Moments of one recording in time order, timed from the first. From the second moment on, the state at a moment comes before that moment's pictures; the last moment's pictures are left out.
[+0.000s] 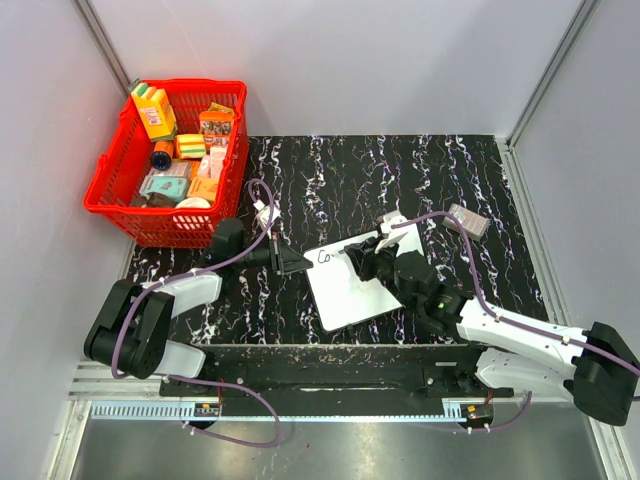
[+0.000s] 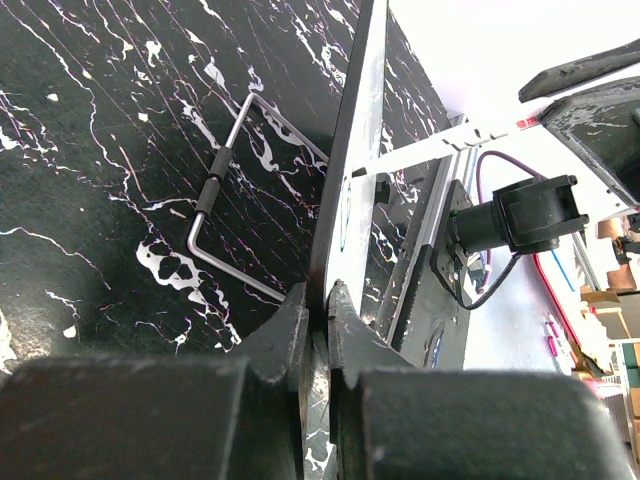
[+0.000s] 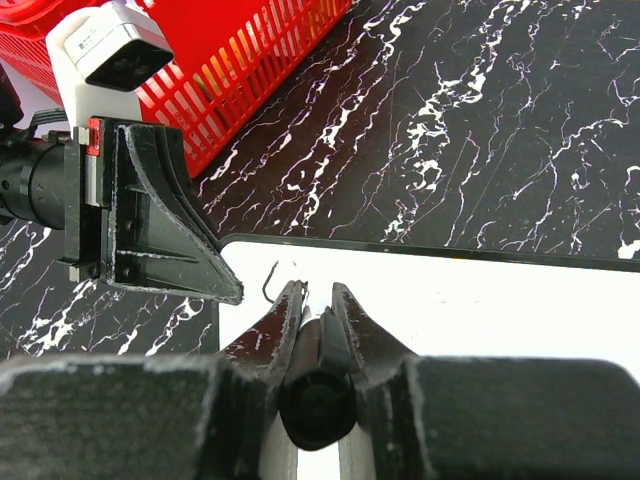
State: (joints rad) left arm -0.34 1.39 0.49 0.55 0.90 -0.55; right arm 0.96 1.03 0.57 0.34 0.35 0.31
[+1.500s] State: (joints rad) left arm -0.34 1.39 0.49 0.55 0.90 -0.55; right arm 0.96 1.02 0.57 0.30 0.36 0.39
